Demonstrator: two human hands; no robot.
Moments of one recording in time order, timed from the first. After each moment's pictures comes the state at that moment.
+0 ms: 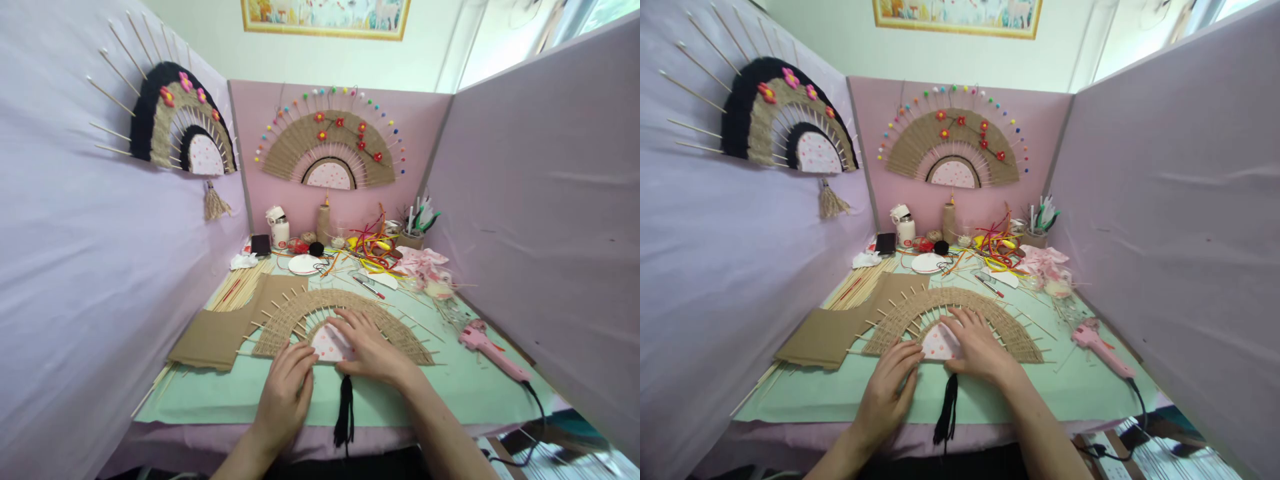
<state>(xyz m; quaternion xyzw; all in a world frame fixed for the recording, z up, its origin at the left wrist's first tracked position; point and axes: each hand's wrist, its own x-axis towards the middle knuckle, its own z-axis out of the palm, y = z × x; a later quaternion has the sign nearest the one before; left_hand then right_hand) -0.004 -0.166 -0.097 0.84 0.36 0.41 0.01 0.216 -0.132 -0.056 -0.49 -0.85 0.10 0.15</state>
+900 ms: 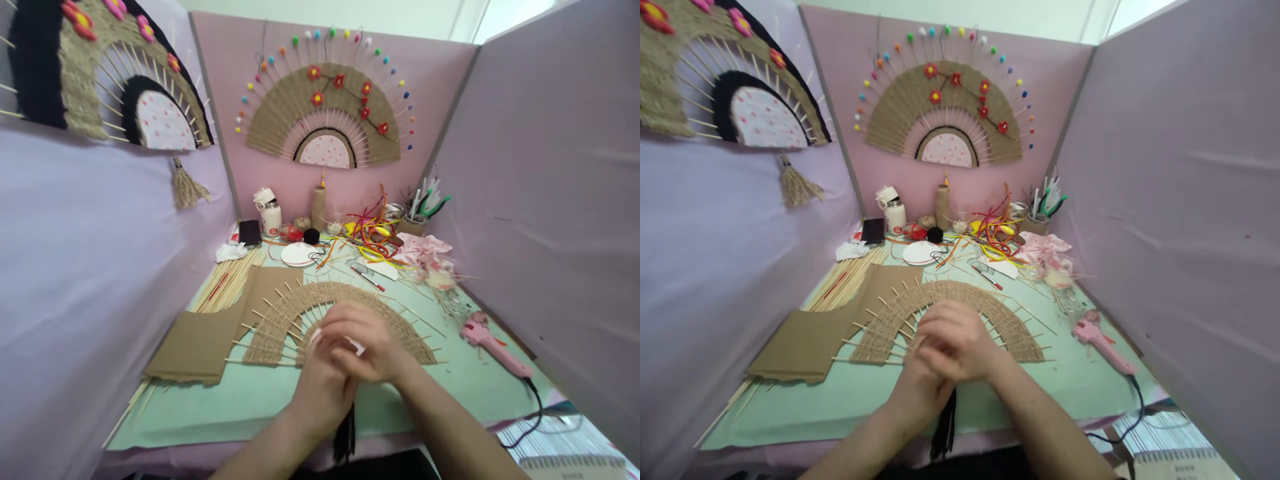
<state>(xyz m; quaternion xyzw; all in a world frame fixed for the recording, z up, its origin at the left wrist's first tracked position) 0.066 -0.142 -0.073 0.84 0.36 0.38 0.13 0.192 -0.118 -0.008 -0.25 -0.86 0.10 0.43</state>
